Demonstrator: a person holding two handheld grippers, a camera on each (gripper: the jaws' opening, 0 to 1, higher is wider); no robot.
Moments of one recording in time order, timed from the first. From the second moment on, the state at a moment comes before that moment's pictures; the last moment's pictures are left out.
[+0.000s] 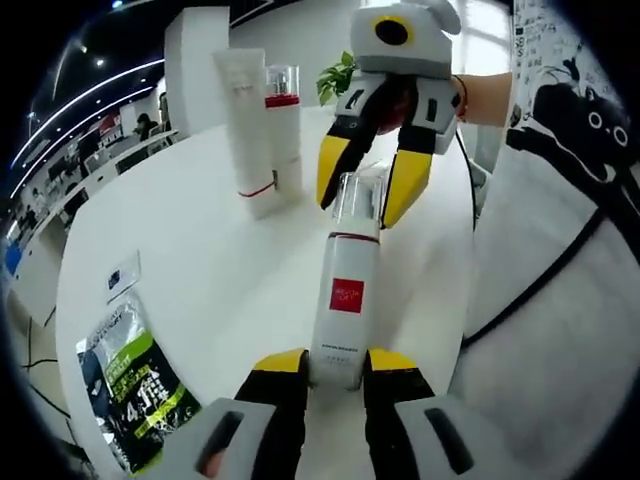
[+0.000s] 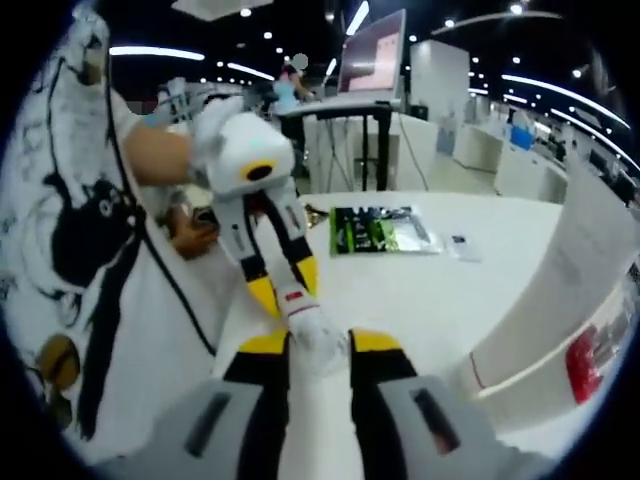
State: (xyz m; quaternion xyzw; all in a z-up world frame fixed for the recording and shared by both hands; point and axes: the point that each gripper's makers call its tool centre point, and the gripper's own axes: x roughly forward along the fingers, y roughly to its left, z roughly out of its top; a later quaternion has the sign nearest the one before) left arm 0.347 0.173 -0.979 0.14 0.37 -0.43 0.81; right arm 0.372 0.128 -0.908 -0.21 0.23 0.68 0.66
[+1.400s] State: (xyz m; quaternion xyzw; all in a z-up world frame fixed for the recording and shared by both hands) left arm 0.351 0.167 -0.980 0.08 0.31 -0.37 0.87; right arm 0.336 0.200 -0.862 -0.22 0.08 0.75 0.61
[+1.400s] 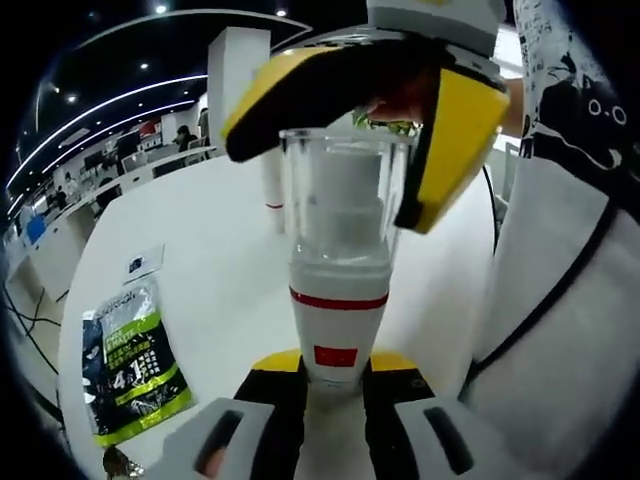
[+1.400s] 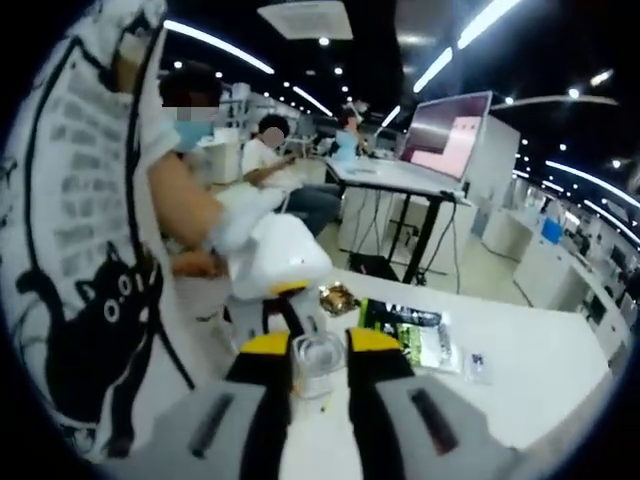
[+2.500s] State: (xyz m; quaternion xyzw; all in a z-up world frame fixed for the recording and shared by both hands) left arm 0.364 0.172 -0.968 0.05 0.27 -0.31 0.91; right arm 0.376 0.155 -0.853 -0.07 0.11 0.64 0.75
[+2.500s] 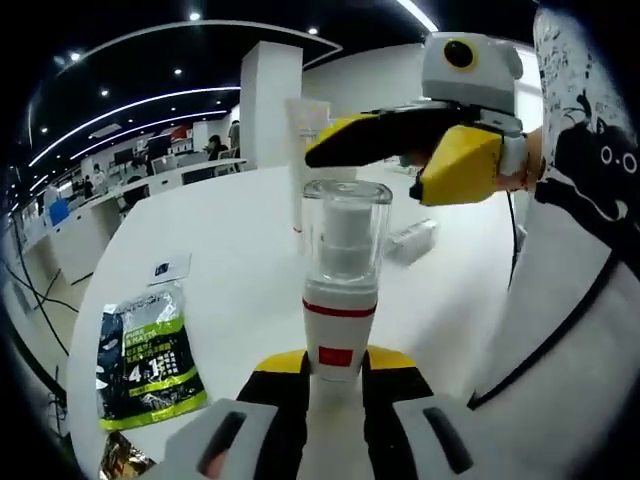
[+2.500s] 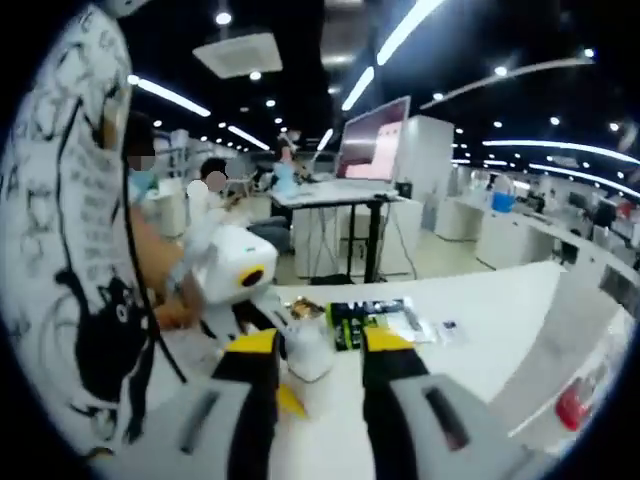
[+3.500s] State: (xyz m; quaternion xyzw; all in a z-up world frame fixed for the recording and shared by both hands) left arm 0.373 0.144 -0.962 0.07 0.27 -0.26 0.93; right arm 0.380 0.153 -0.896 -0.06 0.16 0.60 0.78
